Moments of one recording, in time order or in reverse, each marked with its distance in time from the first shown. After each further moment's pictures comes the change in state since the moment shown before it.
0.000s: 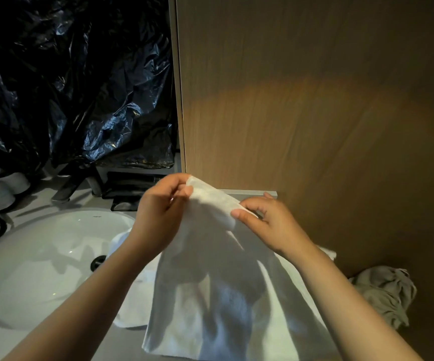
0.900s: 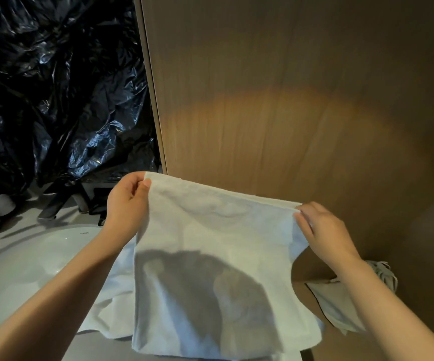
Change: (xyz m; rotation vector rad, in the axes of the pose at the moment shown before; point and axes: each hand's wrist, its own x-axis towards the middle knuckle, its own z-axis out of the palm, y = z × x) left_hand 0.032 -0.031 -0.006 0.036 0.187 -0.120; right_hand -0.072 0.091 -0.070 -0.499 0.251 0.207
